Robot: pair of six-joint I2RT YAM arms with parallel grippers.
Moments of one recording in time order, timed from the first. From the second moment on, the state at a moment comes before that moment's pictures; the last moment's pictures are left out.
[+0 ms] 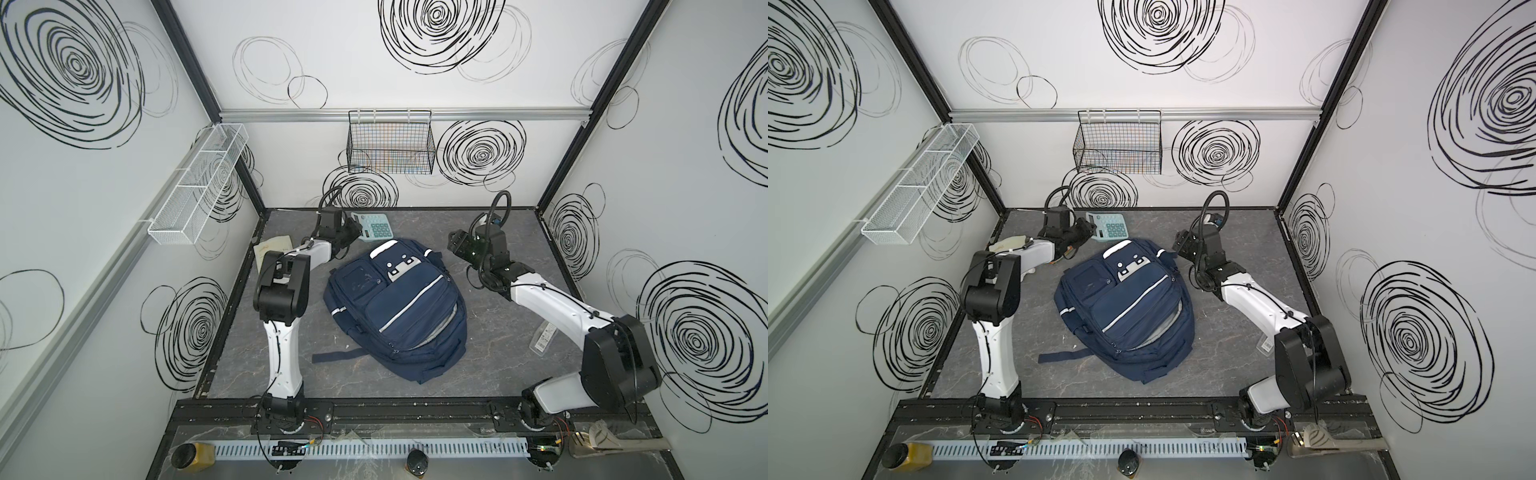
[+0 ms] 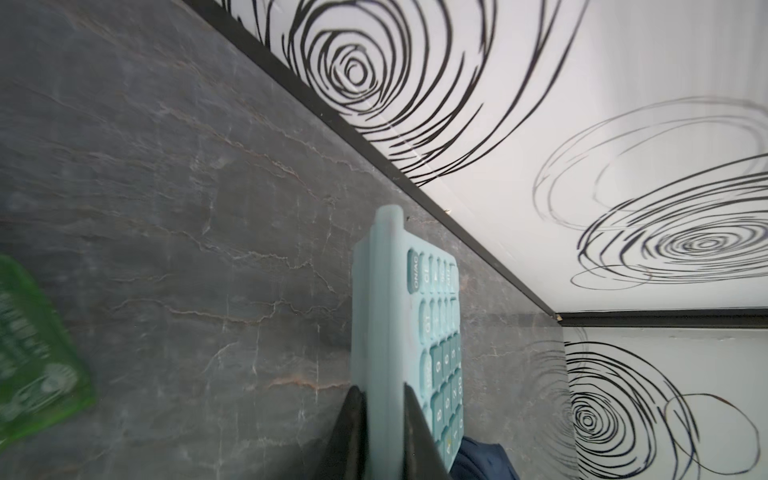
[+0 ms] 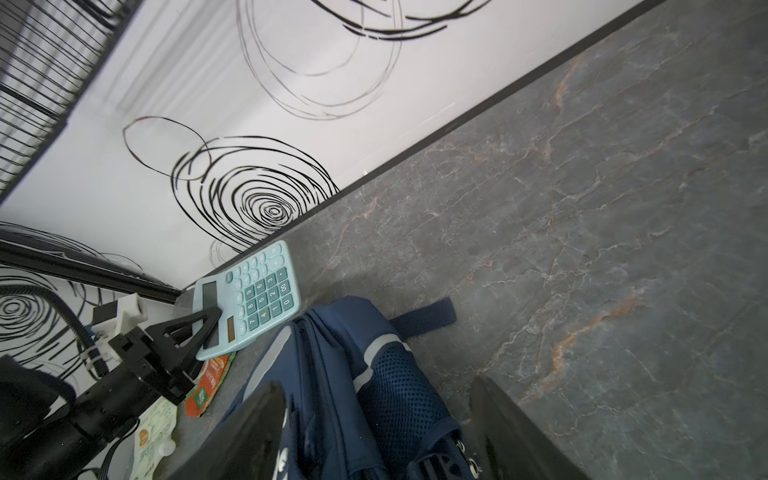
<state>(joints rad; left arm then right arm) -0.11 2.07 1.39 0.17 0.29 -0.86 0.39 1.42 0.98 -0.01 0.14 0.75</state>
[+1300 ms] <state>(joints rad) -0.26 1.00 0.77 0.13 0.43 -0.67 0.18 0.97 0.69 0.25 -0.56 0.72</state>
